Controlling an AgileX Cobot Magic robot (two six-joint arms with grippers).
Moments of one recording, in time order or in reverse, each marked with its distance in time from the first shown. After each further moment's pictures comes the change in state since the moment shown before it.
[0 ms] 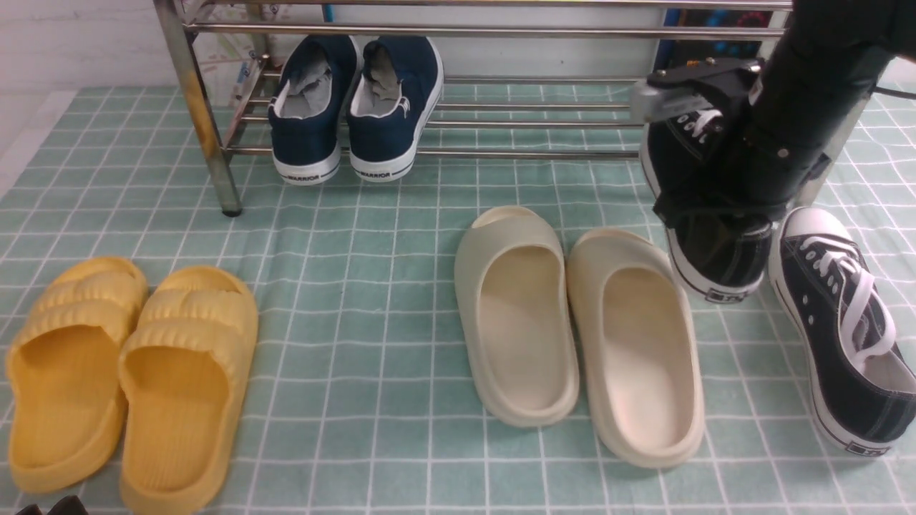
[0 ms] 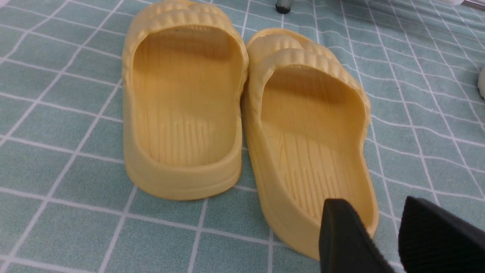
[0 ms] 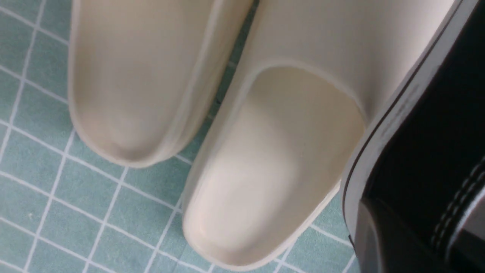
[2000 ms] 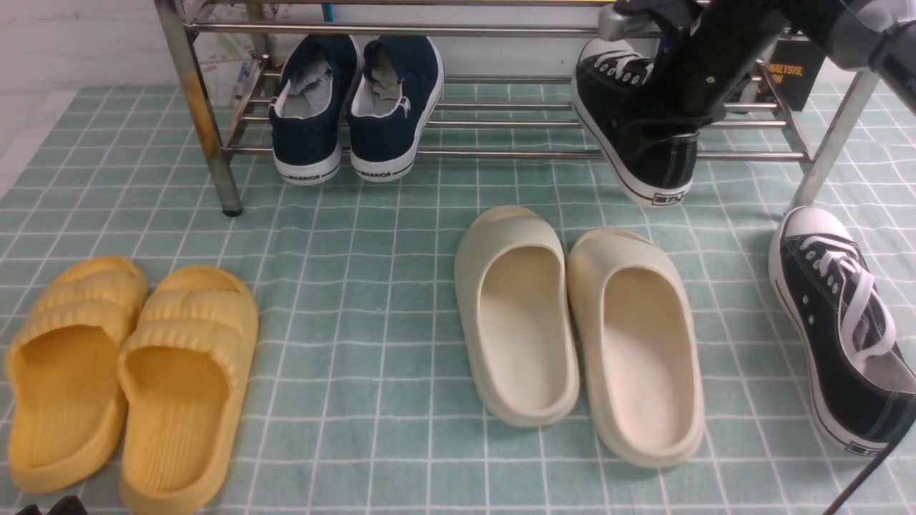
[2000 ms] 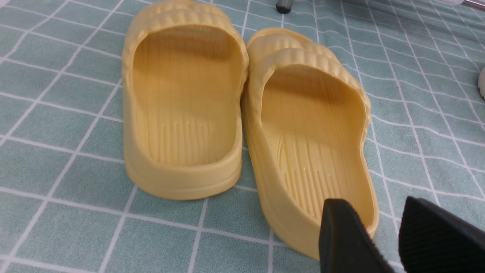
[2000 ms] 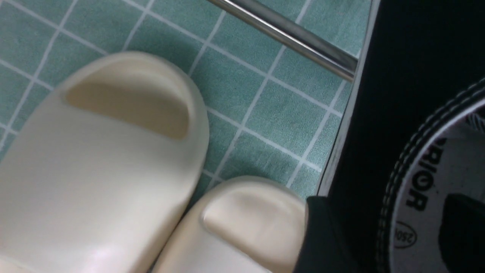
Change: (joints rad) right arm -0.096 0.486 -0.715 0.035 -0.006 -0.113; left arm 0.000 0.000 0.000 0.000 0.000 0.000
